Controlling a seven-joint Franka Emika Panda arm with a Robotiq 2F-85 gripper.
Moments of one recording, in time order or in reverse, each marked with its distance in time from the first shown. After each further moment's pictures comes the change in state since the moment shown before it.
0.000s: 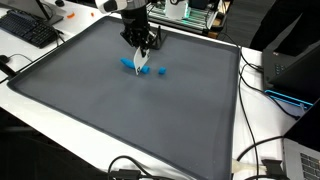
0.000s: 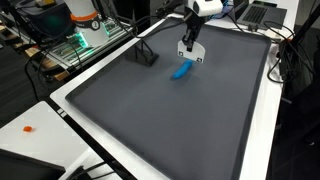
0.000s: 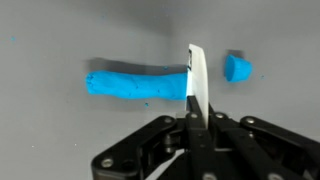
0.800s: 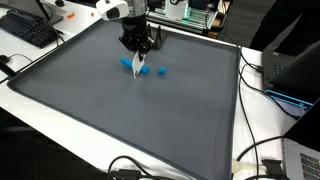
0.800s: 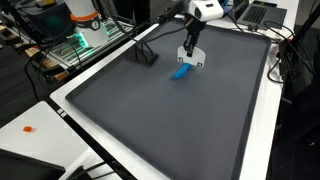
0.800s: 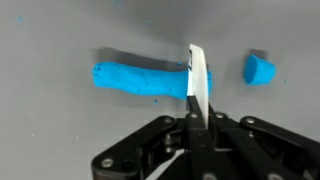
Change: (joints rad) arm 0.002 0.036 -0.002 -0.005 -0.078 0.062 -0.010
